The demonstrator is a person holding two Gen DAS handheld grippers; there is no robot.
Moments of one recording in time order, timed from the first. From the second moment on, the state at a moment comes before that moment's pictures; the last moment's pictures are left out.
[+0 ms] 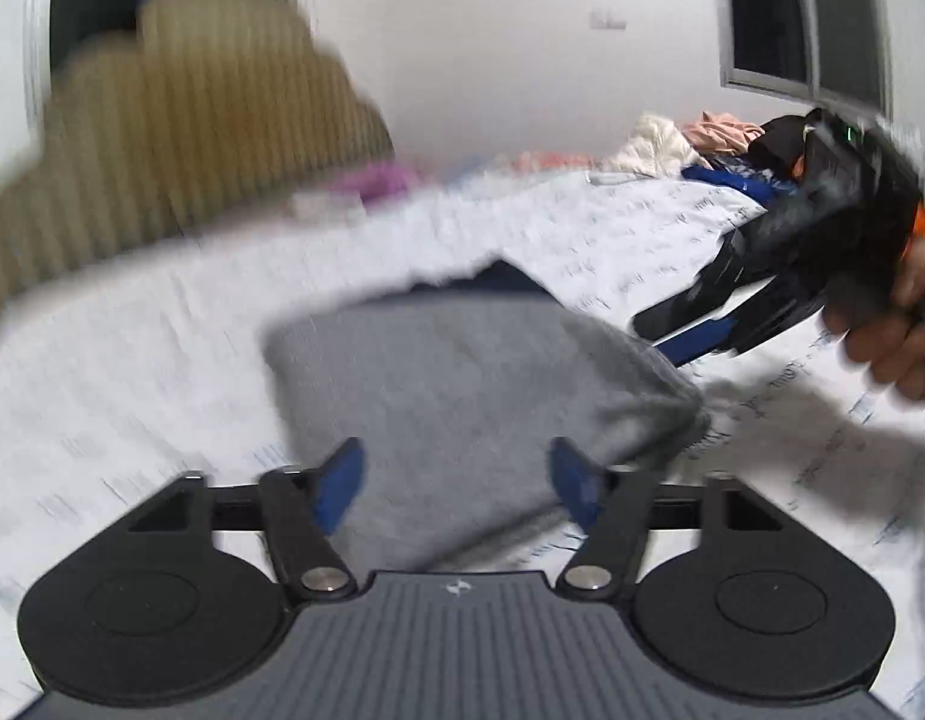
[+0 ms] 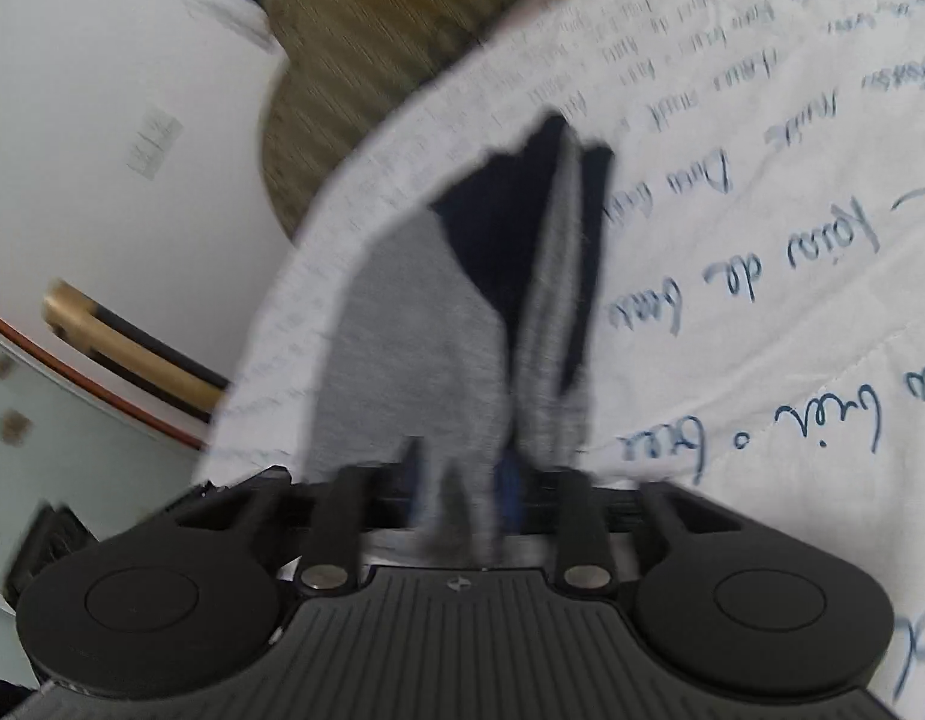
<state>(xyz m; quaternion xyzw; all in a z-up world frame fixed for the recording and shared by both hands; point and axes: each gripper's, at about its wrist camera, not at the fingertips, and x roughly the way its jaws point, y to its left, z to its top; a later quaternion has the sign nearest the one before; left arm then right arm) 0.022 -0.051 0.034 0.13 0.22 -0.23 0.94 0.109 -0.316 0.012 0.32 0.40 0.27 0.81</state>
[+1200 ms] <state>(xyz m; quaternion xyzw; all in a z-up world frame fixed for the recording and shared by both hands) 0.044 0.008 0.020 0.03 0.32 -0.11 0.94 0.096 -0.283 -0.004 0.24 0.45 0.28 0.82</state>
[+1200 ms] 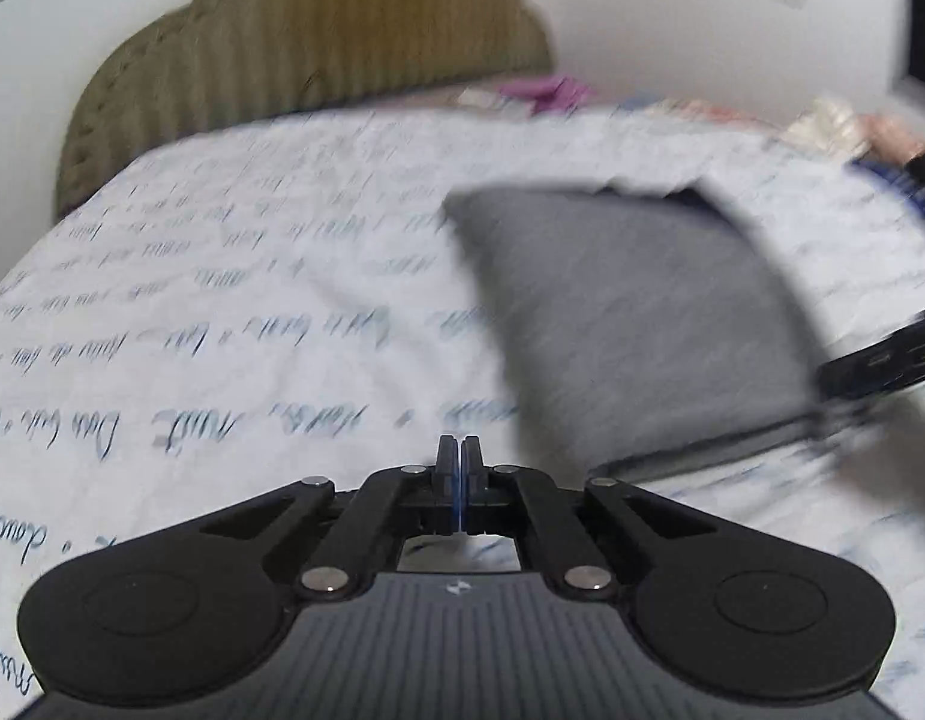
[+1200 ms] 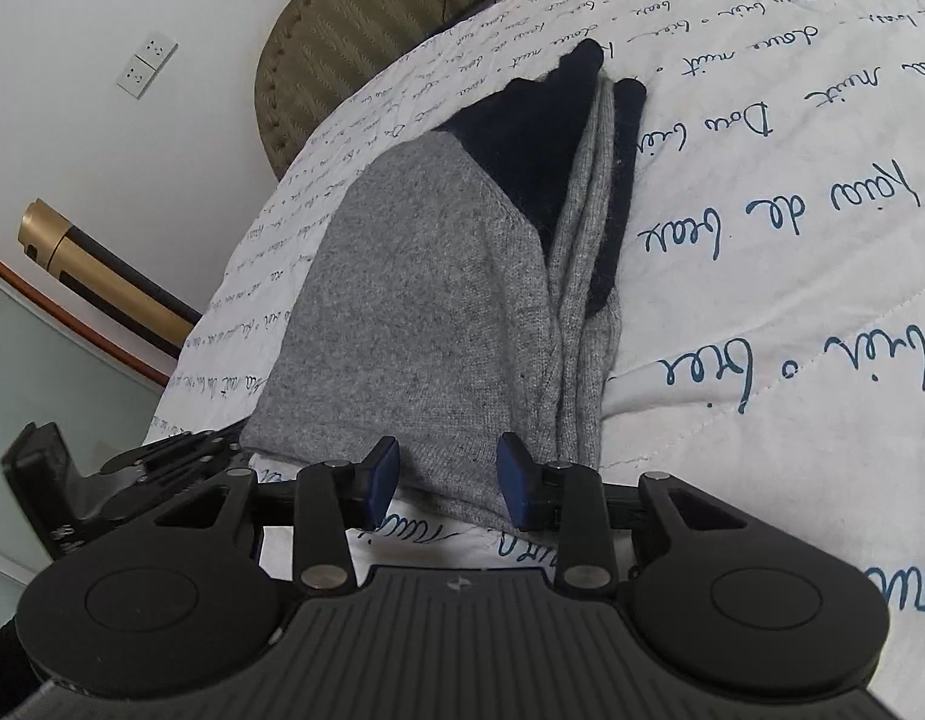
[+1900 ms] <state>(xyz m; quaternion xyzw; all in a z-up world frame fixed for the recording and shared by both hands) 0.039 -0.029 0.014 0.07 0.33 -0.13 0.93 0.095 -0.285 -0.005 0.27 0.44 0.29 0.81</state>
